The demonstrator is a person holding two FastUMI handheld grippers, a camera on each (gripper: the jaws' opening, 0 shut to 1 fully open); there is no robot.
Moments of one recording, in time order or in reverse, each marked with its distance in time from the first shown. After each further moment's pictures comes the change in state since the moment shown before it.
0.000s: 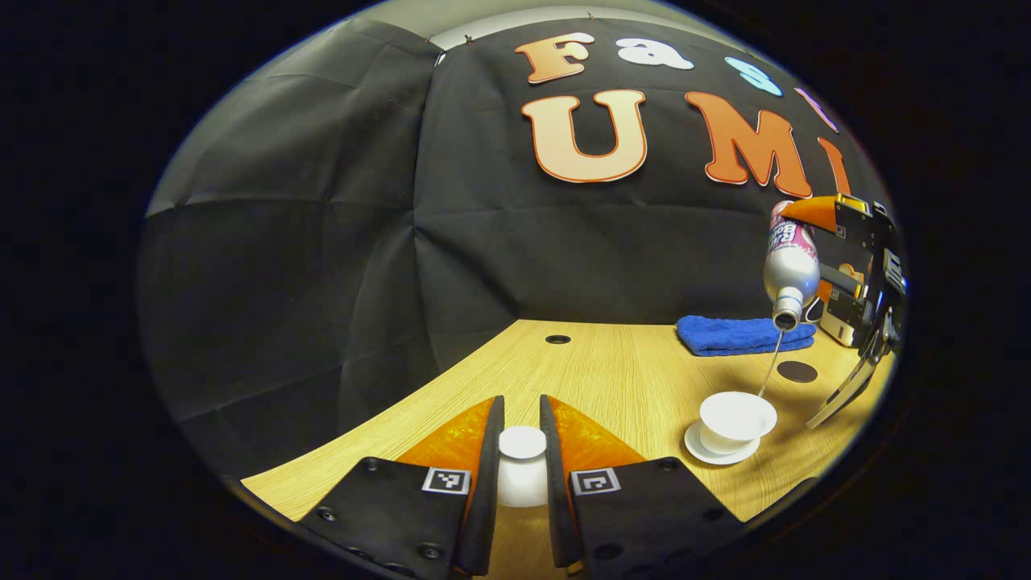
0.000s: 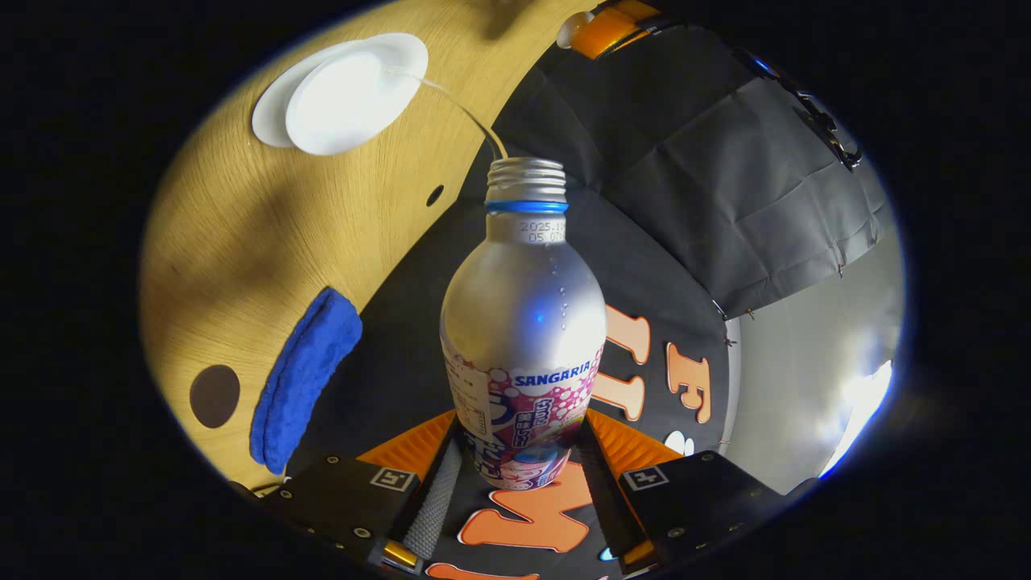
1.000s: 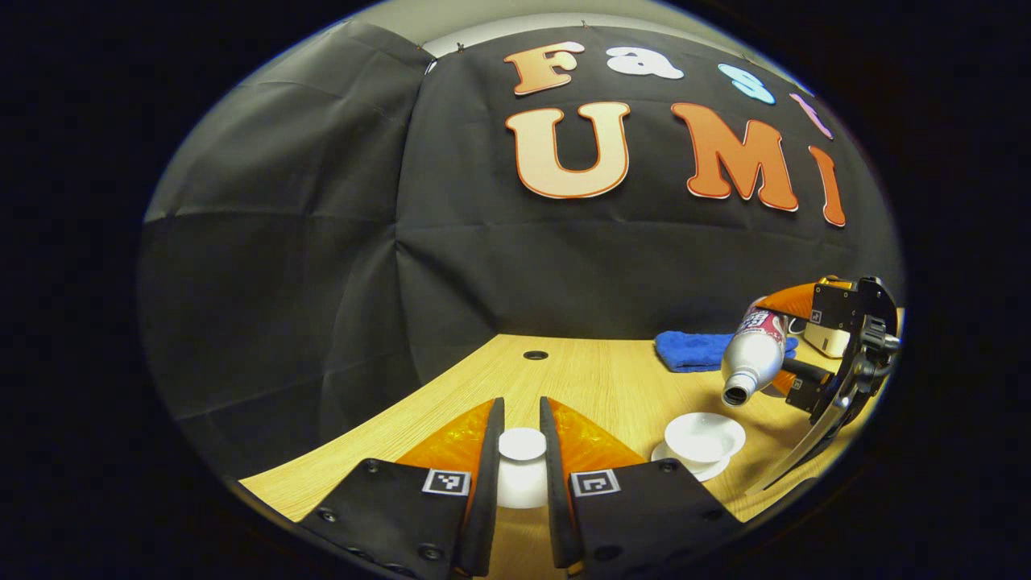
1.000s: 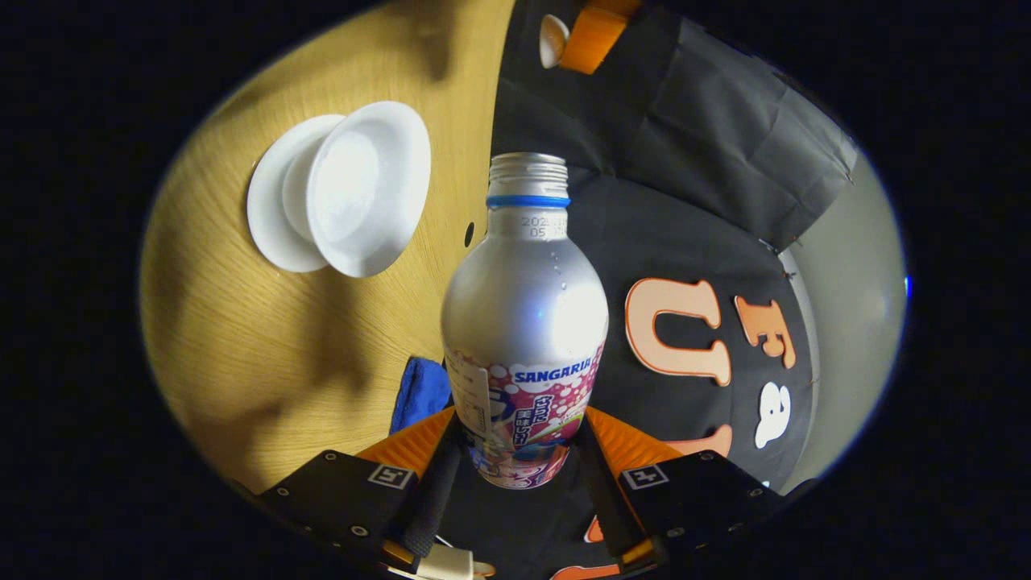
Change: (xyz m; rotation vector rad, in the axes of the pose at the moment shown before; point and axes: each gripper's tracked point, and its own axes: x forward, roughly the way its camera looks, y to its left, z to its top) left arm -0.001 -0.010 0.013 -0.001 -0.059 -0.075; right arm -0.021 0.071 0.038 0.404 0.034 0.213
